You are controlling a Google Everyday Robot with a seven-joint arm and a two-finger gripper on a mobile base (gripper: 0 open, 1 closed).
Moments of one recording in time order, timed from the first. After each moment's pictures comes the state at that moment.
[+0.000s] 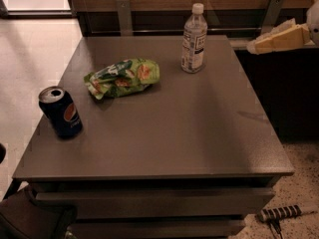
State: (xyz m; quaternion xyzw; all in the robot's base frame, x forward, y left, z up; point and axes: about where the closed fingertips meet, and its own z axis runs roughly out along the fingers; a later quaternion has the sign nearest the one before) arm 0.597 -0.261 1.035 -0.39 0.70 -0.01 0.60
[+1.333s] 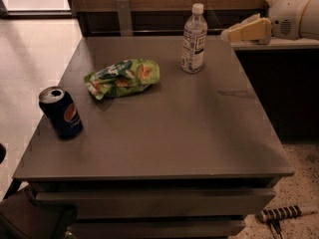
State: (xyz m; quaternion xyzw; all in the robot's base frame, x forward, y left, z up) arm 0.685 -0.229 1.005 -0.36 0.70 0.11 0.61
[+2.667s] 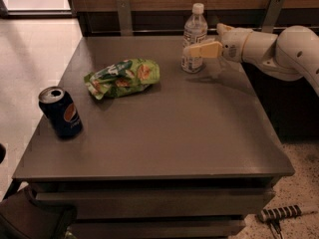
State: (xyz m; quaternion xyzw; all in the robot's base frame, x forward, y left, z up) arm 0.756 -0.147 0.911 -0.32 0.68 0.26 0.60
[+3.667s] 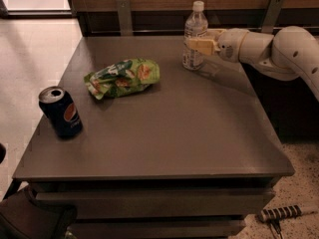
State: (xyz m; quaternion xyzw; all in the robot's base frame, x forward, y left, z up) arm 0.757 -0.137 0.907 -0.32 0.68 0.27 0.60
